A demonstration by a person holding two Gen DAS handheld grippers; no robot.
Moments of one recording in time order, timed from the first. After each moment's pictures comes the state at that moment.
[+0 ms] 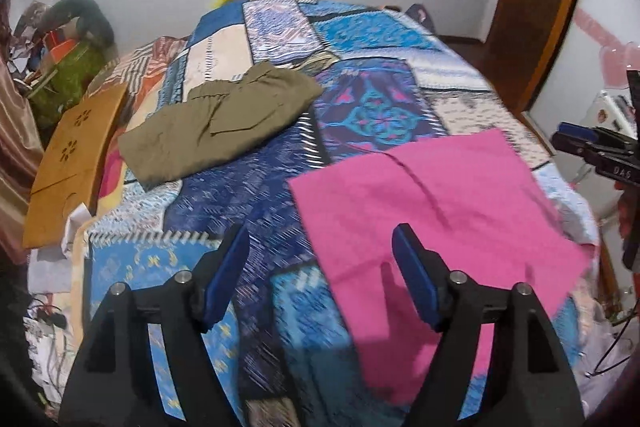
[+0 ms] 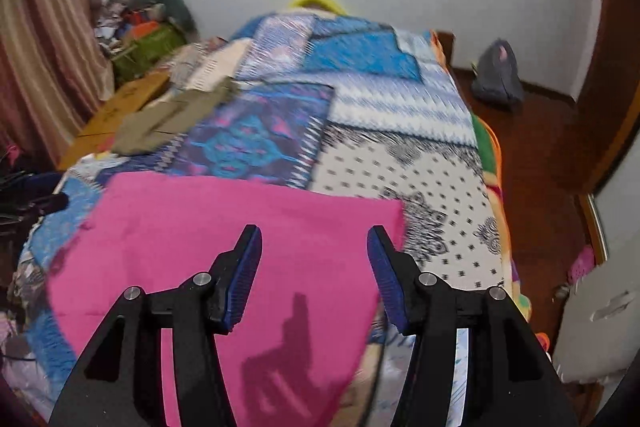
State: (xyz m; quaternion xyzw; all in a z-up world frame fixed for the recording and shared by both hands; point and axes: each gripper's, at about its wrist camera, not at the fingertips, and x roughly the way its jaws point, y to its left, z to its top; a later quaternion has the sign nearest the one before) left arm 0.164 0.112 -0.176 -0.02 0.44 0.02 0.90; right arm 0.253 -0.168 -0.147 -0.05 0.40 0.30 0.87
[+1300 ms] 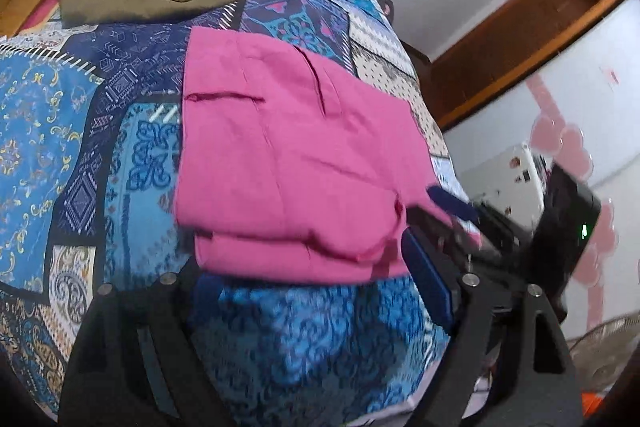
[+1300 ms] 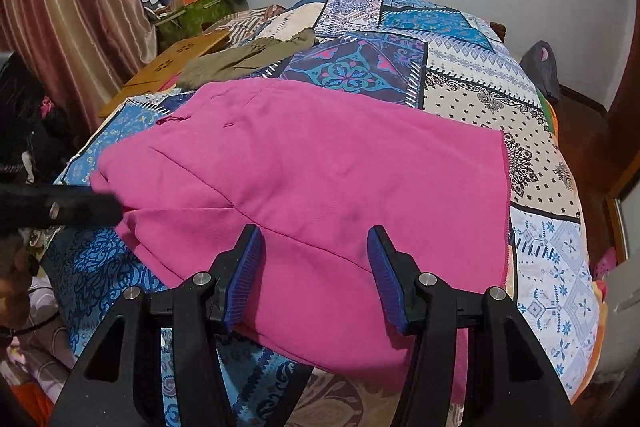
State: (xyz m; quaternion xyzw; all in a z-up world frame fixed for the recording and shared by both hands) left arm 0.115 0.080 -0.221 -0.27 0.48 -0.07 0.83; right arm 0.164 -0.121 -0.201 -0.08 0.42 0.35 0.83
